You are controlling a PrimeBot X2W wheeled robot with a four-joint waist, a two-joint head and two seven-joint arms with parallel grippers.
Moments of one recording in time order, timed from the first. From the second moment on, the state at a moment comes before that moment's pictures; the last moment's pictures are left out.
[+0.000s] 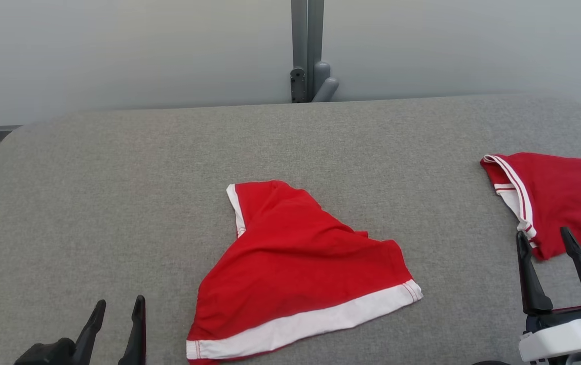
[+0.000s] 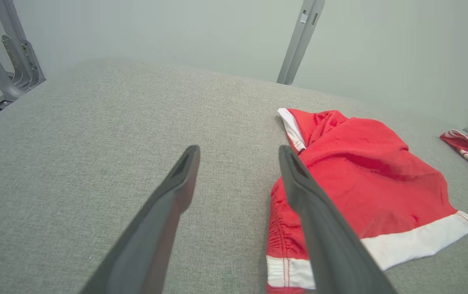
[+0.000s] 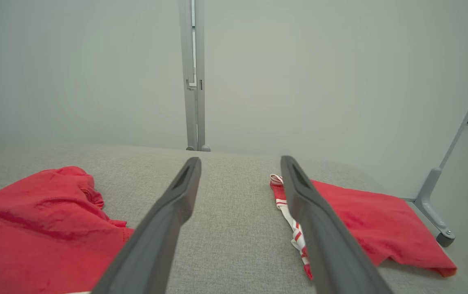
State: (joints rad) left arm 0.13 0.58 -0.51 -0.09 -0.86 0.31 -0.26; right arm 0.13 -0.19 -0.09 -0.03 0.15 0.13 -0.26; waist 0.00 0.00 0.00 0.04
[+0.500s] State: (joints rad) left arm 0.20 0.29 -0.23 0.04 -0.44 0.05 -0.26; right arm 0.12 -0.12 -0.05 0.05 0.14 0.13 -0.26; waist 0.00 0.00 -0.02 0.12
